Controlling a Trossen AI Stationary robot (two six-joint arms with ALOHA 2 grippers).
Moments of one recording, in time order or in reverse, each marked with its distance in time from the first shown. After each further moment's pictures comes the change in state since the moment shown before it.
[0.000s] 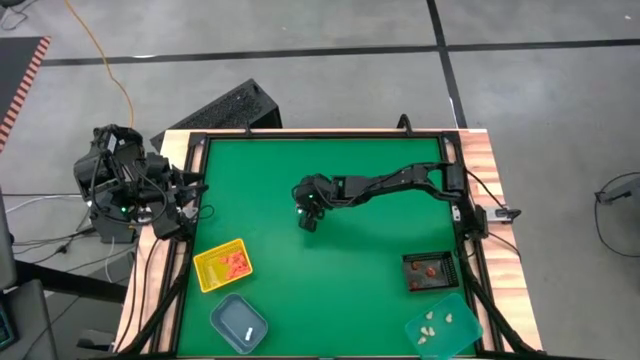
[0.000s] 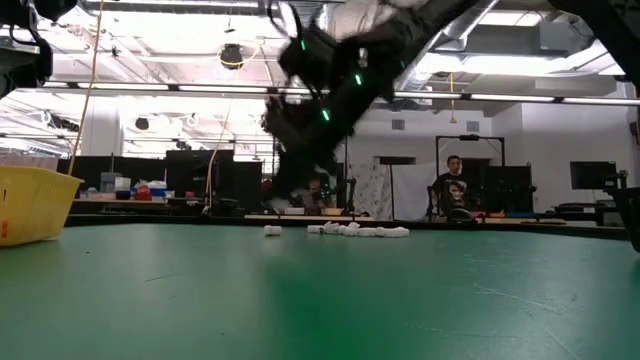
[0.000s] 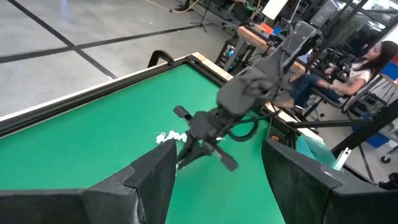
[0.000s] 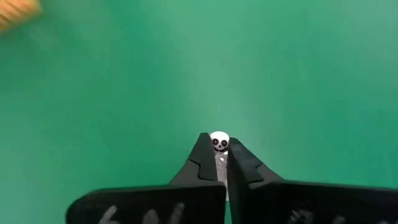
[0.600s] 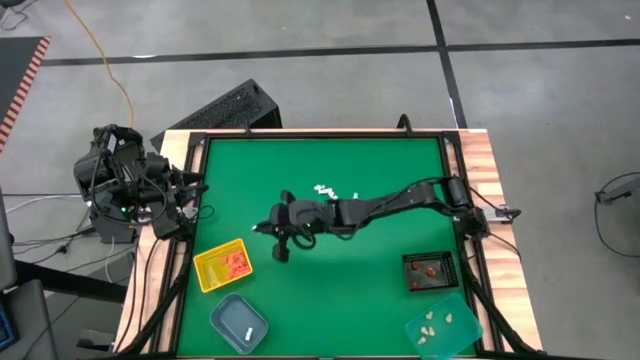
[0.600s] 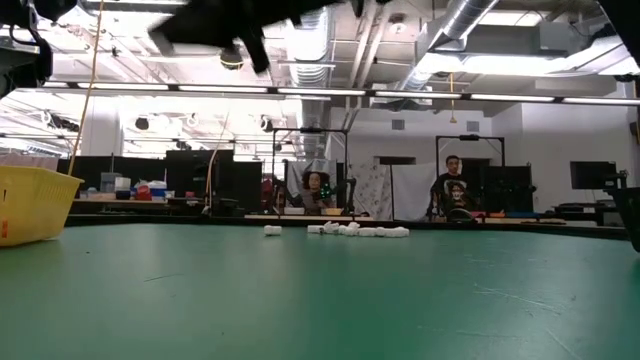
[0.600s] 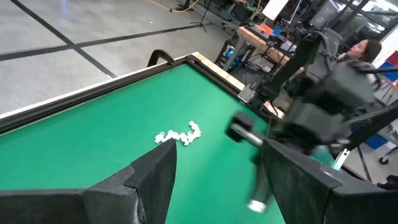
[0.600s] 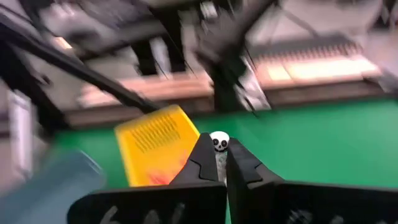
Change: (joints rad) left arm 0.000 0.000 0.000 0.002 0.000 -0.008; right arm 0.231 0.003 0.231 0.305 0.078 -0.003
